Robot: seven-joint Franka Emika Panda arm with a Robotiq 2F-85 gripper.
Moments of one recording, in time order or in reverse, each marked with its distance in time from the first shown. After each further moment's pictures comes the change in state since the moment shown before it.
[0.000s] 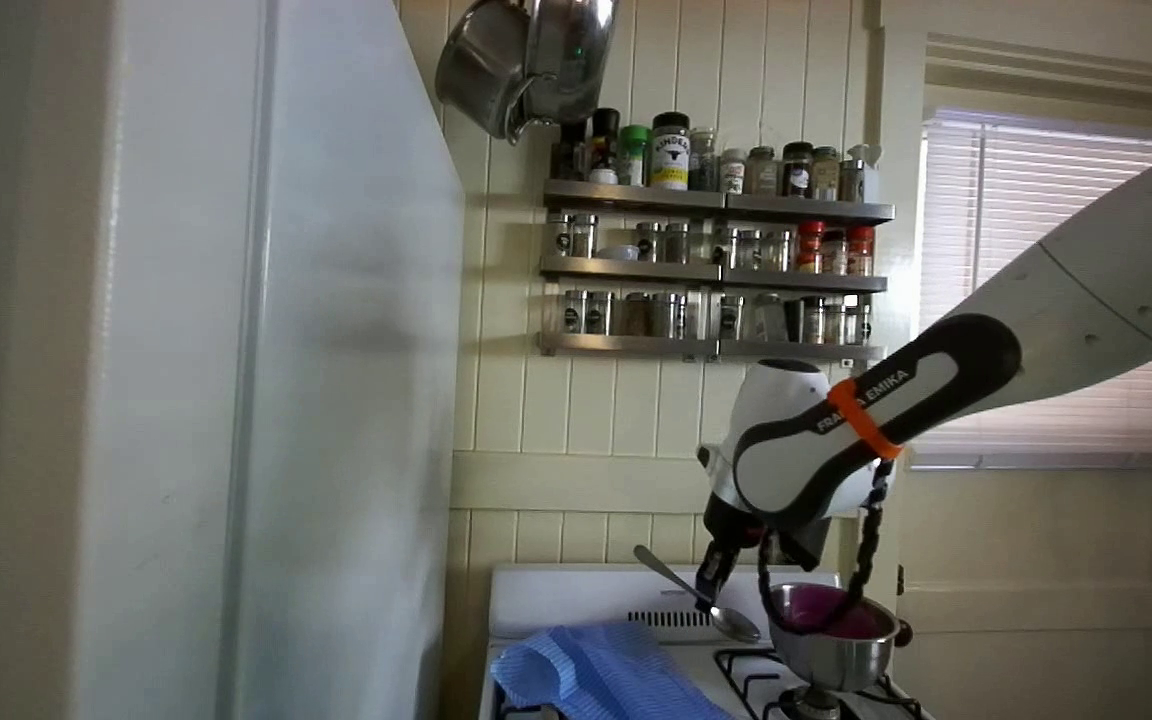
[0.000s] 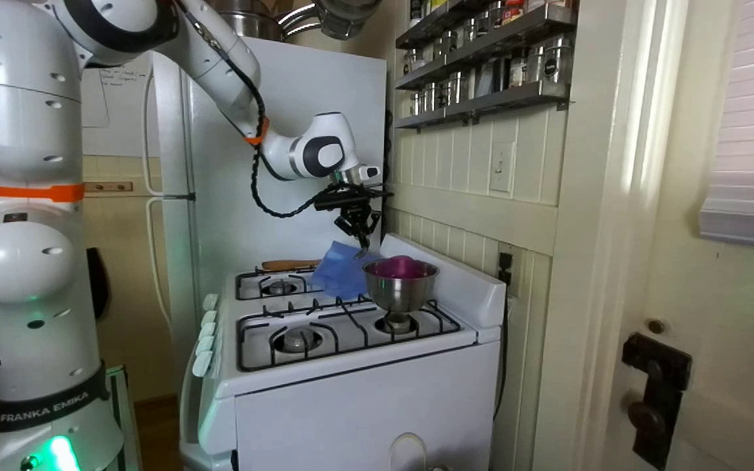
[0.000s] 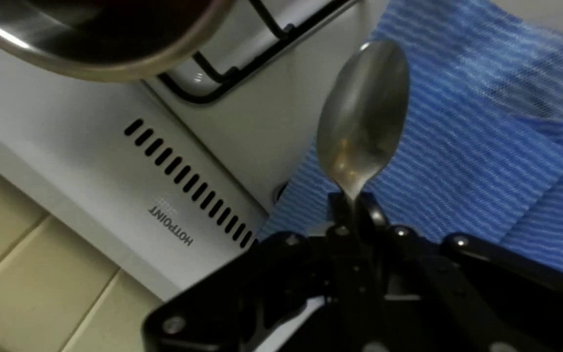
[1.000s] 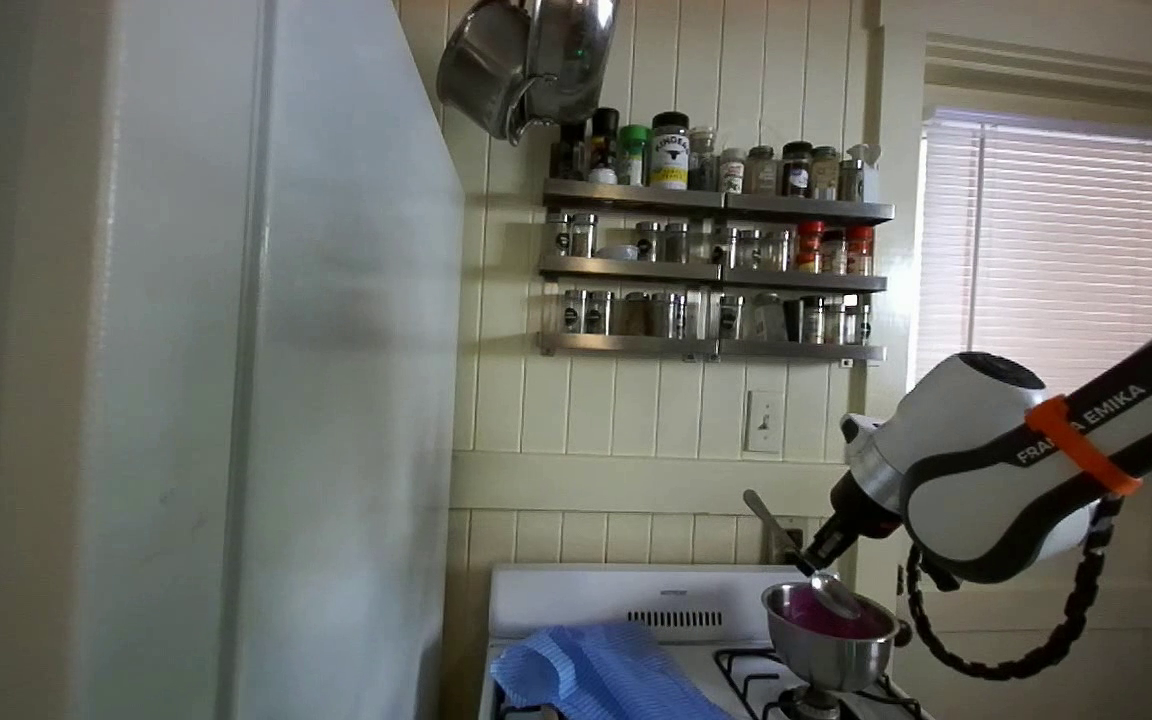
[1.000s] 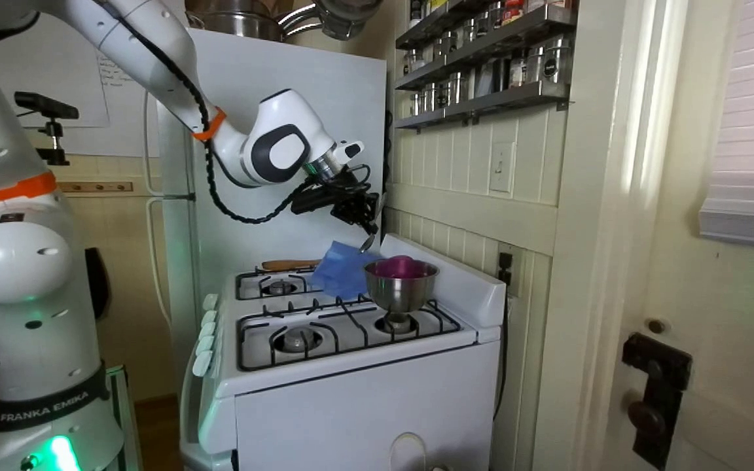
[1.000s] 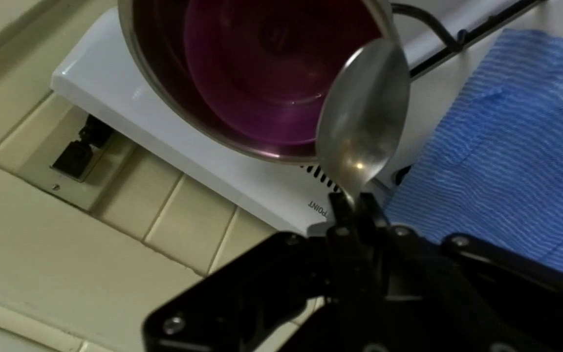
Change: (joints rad) arm -0.020 -0.366 -0.183 -0.432 -0.061 0.395 0.075
